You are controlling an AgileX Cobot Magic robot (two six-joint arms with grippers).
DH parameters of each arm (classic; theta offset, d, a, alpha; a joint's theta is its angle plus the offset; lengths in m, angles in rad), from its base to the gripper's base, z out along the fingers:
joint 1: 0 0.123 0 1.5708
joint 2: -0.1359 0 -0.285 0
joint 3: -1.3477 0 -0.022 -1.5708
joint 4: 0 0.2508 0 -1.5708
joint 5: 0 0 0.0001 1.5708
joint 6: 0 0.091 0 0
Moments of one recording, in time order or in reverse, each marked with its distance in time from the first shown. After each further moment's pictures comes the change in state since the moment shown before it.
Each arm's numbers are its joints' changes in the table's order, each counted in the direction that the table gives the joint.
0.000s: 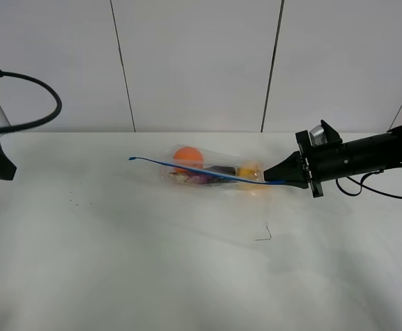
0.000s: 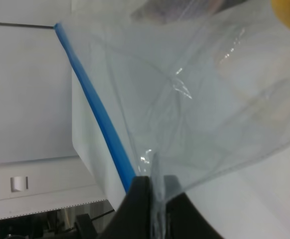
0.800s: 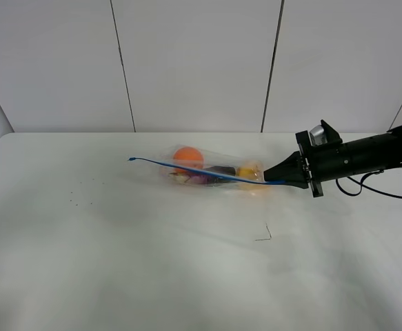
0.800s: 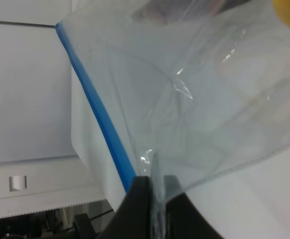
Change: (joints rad) left arm 0.000 0.814 -0.301 -0.054 0.164 0.000; right arm 0.000 0.000 0.000 0.000 0.000 -0.004
